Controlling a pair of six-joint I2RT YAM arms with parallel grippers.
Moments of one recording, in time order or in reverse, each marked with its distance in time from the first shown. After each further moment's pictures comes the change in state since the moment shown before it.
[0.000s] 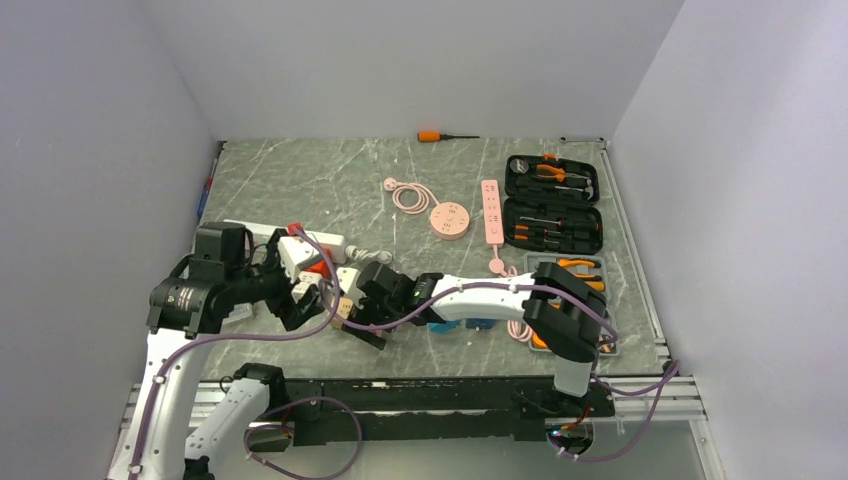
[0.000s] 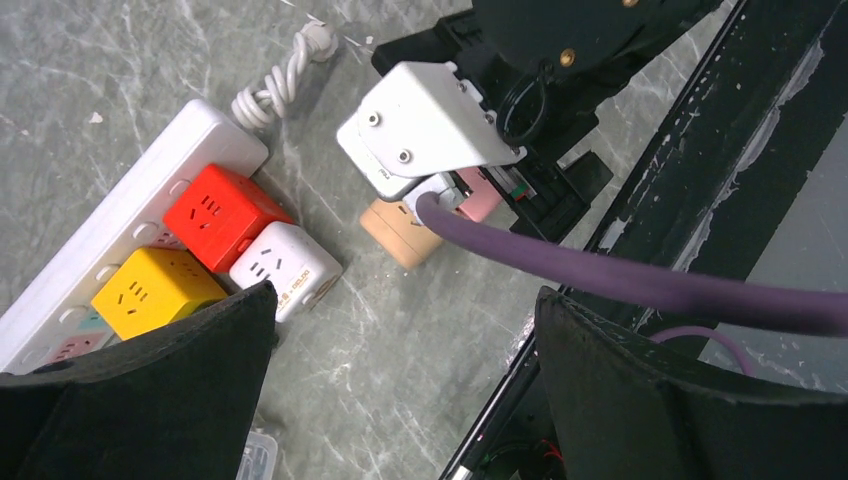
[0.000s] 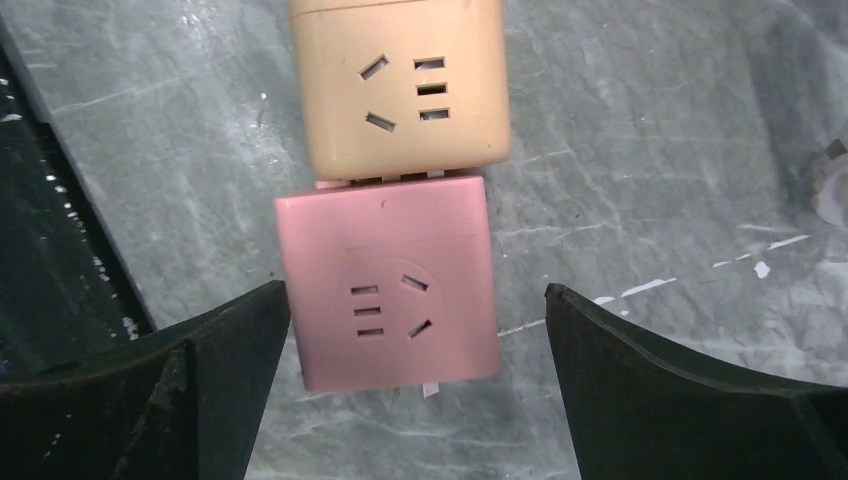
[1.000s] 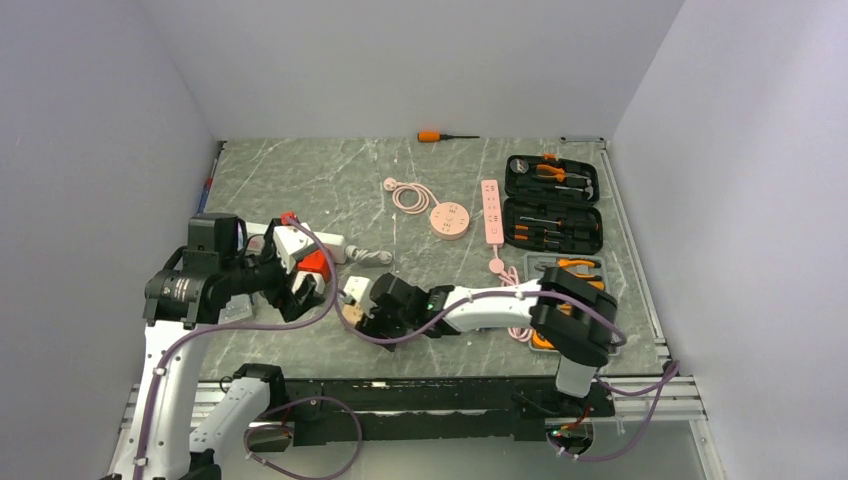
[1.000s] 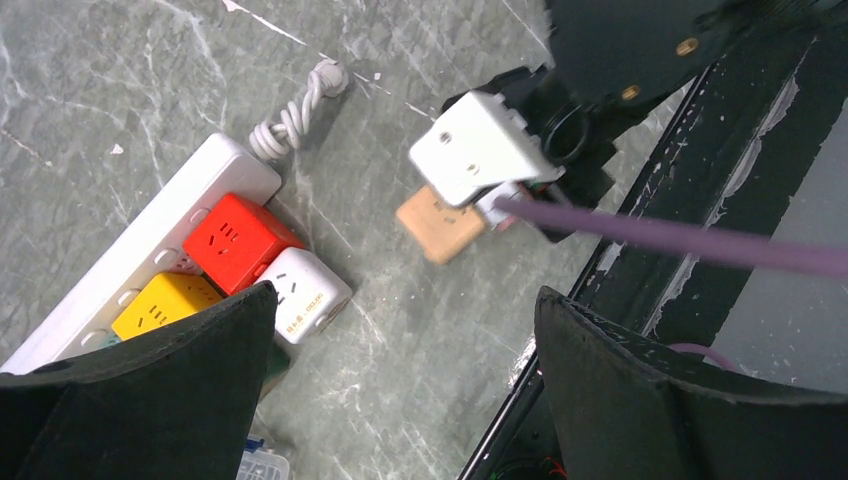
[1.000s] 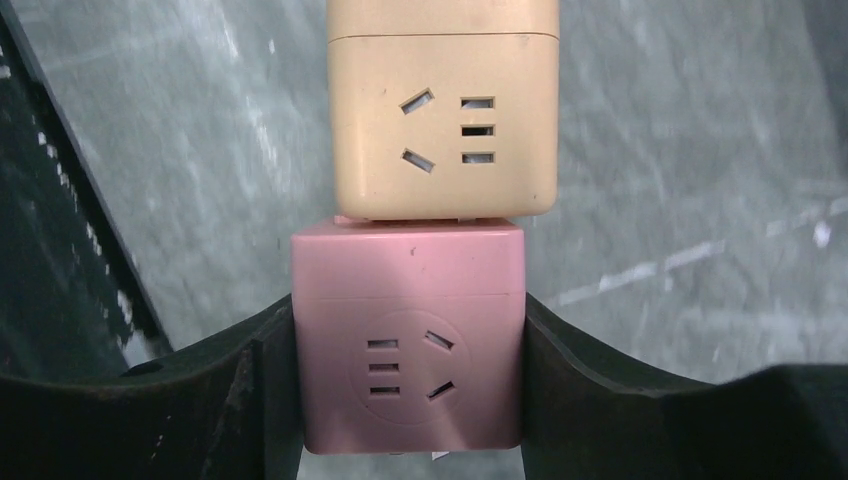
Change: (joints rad) left arm 0.065 0.034 0.058 0.002 0.078 0.018; right arm 0.014 -0.015 -0.132 0.164 -0.003 0.015
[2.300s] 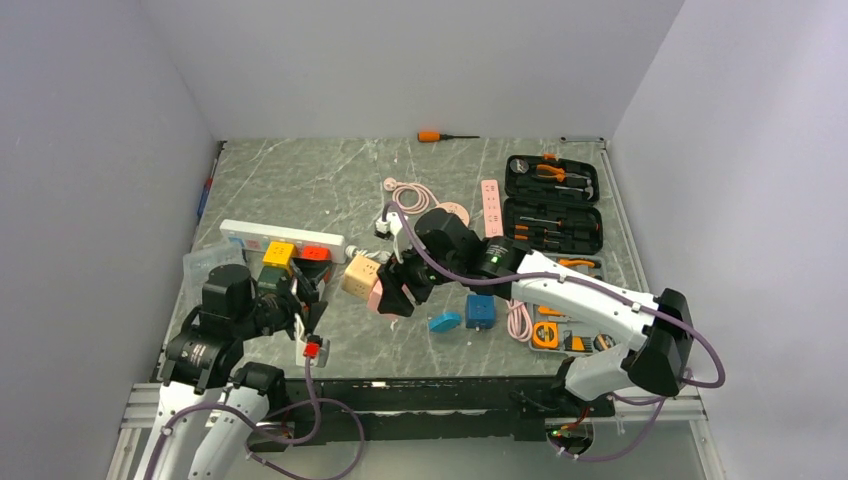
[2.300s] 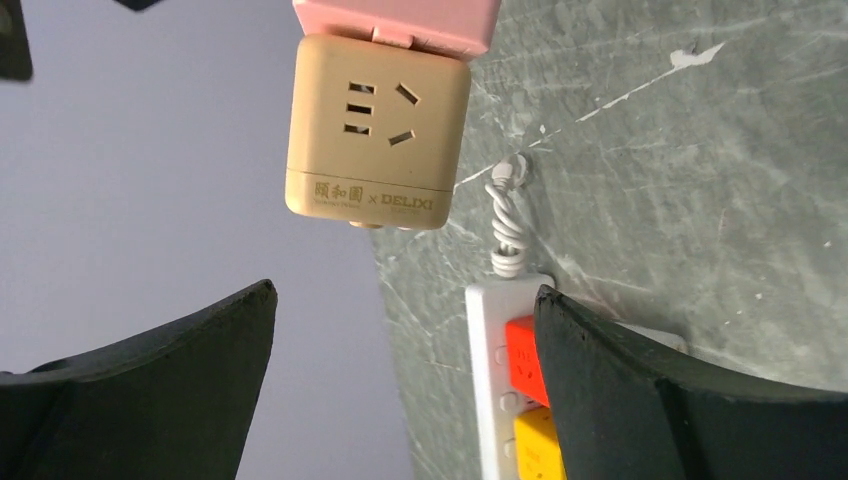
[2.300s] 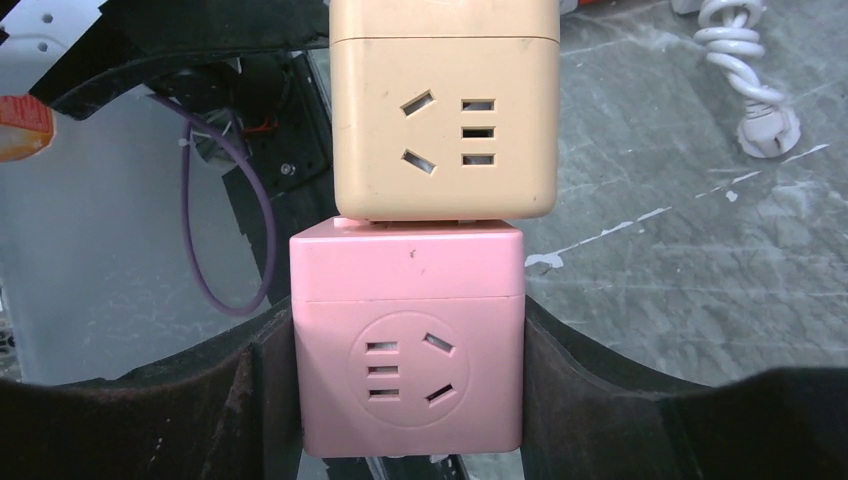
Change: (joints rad) left arm -0.134 -0.375 -0.418 0.311 0.057 0.969; right arm -0.166 -0.411 0.196 -0.420 -0.287 0.222
